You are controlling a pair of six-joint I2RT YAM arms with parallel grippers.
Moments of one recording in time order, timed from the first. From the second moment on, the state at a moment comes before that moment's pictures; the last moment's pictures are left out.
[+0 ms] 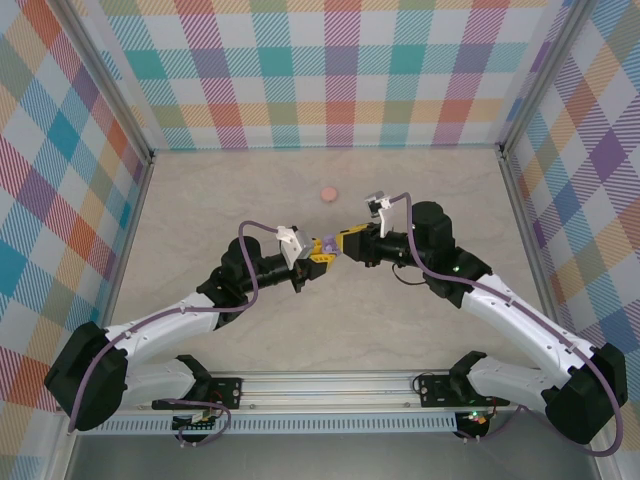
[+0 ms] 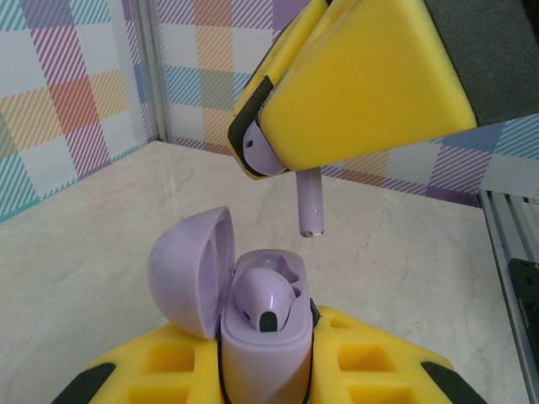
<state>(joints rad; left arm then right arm) -0.71 1.17 0.57 0.50 0.45 0.04 0.65 1.07 0.88 -0.10 -0.49 0.42</state>
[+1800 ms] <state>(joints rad) -0.71 1.18 0.59 0.52 0.45 -0.02 0.67 1.11 0.89 -0.11 -0.45 0.39</state>
